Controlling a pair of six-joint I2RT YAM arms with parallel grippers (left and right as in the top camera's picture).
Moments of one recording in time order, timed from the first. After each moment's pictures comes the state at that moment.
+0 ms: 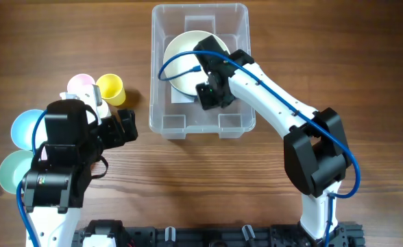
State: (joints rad) left arm -0.05 0.90 0.95 -0.85 0.08 -0.30; right arm 0.57 2.08 1.67 -1.00 -0.08 0.23
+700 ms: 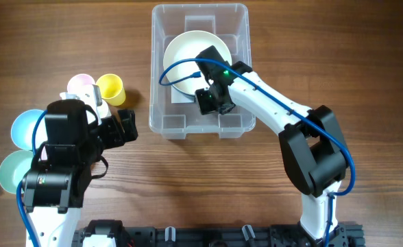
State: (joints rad) left arm -0.05 0.90 0.95 -0.85 0.08 -0.30; right arm 0.57 2.08 1.53 -0.74 -0.10 0.29
